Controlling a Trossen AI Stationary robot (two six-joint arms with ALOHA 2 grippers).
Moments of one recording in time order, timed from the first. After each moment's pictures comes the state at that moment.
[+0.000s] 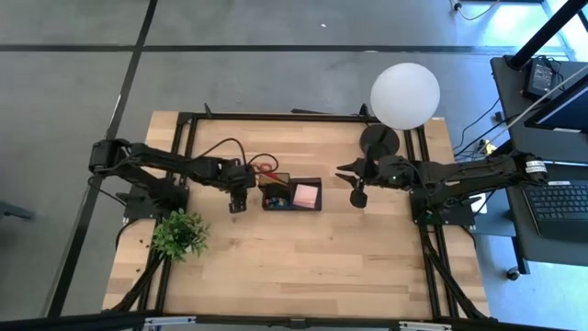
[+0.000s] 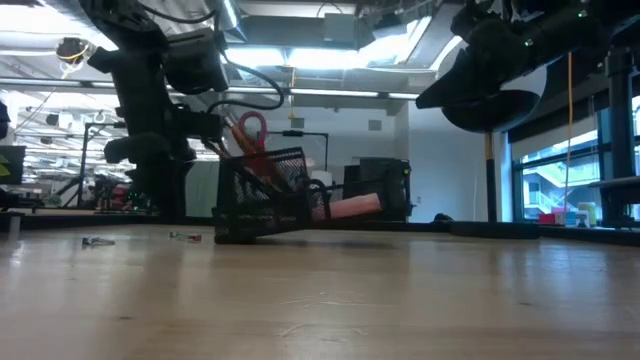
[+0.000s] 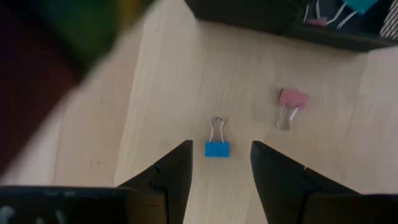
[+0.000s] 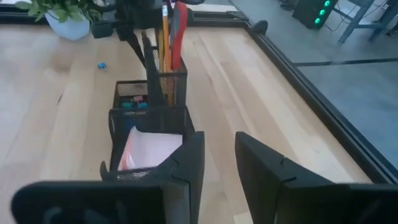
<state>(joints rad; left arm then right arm) 0.13 1.38 0.65 -0.50 -0.14 -0.07 -0.03 1.01 0.53 0.08 0.26 -0.03</state>
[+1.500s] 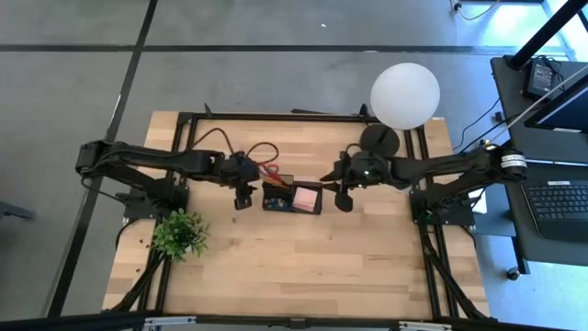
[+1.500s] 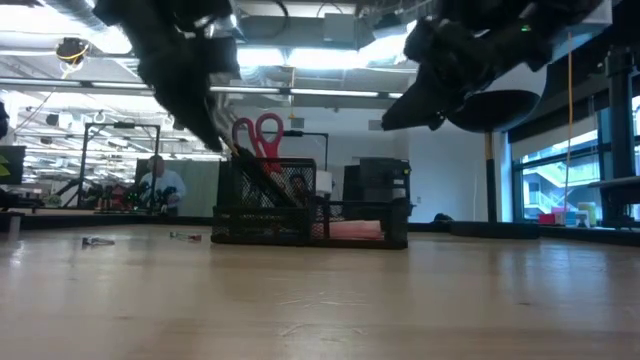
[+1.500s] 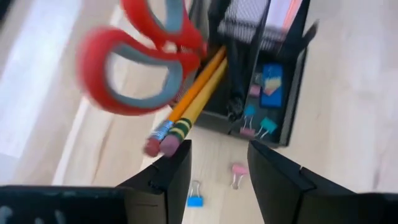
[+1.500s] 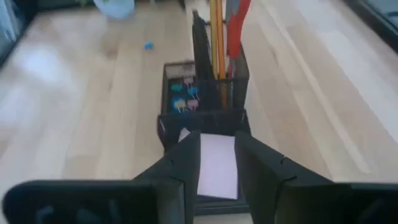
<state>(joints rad) 0.08 1.24 0.81 -0.56 -0.14 -0.10 -0.09 1.30 0.68 0.08 -0.04 0.08</state>
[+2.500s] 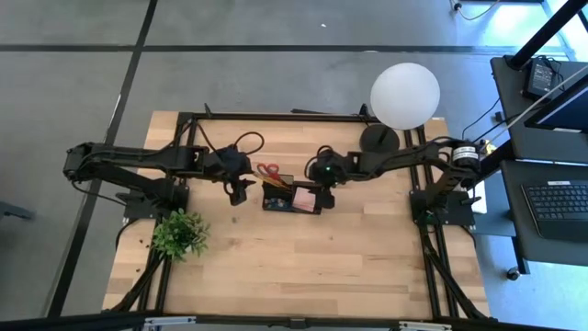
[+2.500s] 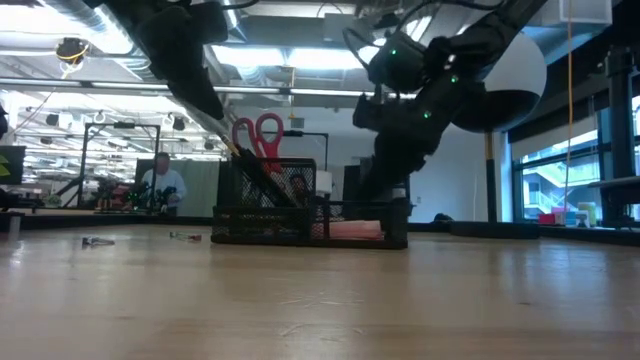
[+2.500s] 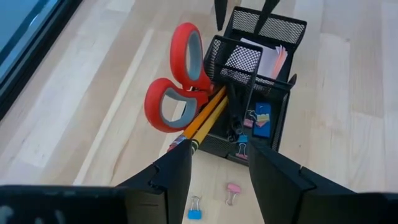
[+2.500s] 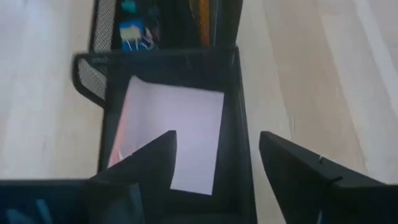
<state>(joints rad) 0.09 1.08 0.81 -0.56 -0.16 -0.14 -0.17 1.72 0.92 -0.08 -0.10 -0.03</state>
